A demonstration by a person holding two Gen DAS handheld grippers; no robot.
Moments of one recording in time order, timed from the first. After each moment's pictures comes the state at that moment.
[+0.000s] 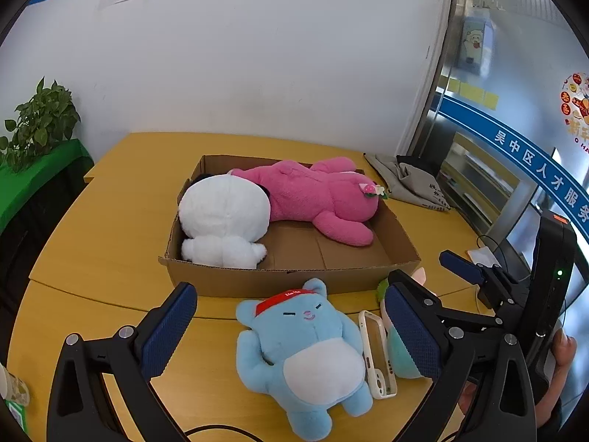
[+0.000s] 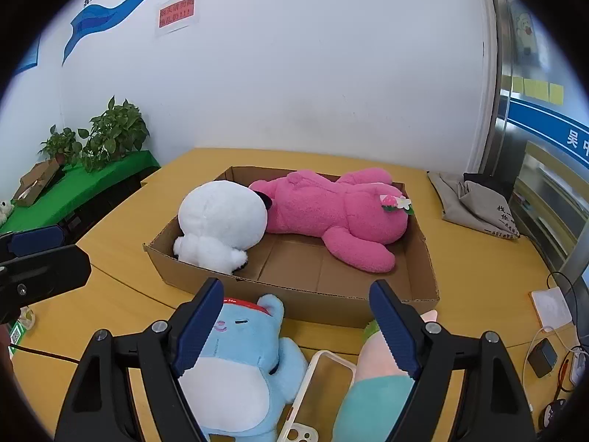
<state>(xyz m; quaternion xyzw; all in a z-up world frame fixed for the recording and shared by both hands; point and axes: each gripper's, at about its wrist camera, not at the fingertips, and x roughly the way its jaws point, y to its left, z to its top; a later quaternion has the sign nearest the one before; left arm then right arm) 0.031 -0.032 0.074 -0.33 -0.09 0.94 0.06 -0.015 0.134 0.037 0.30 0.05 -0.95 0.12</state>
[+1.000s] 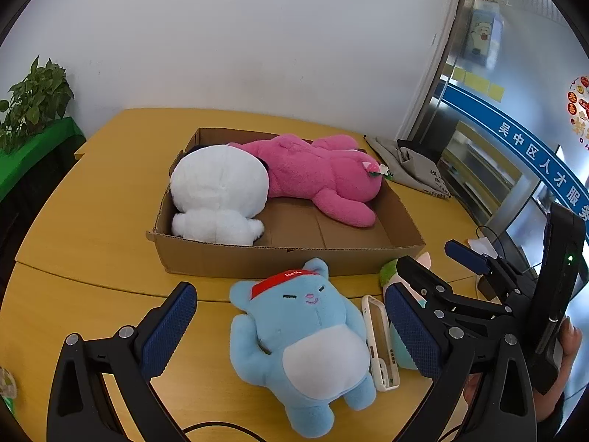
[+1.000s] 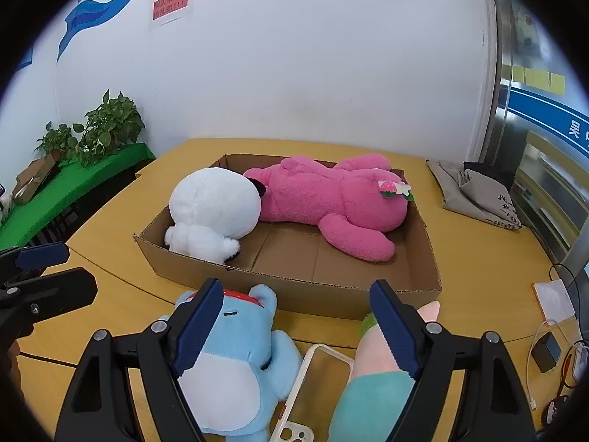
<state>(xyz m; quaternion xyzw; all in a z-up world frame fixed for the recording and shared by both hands) 0.017 -0.036 0.046 -0.37 -0.10 0.92 0.08 -0.018 0.140 0.024 0.32 0.05 -0.94 0.12</state>
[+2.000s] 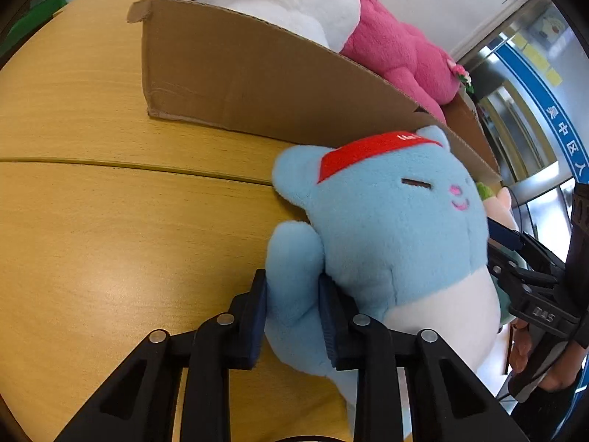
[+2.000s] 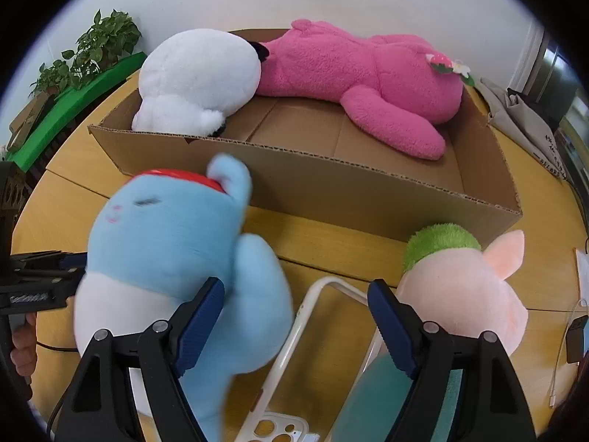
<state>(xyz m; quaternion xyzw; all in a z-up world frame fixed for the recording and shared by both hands) -0.042 -0.085 -0.127 -0.55 -0.18 0.81 0.10 -0.070 0.135 -0.084 0.49 0.07 -0.85 0.16</state>
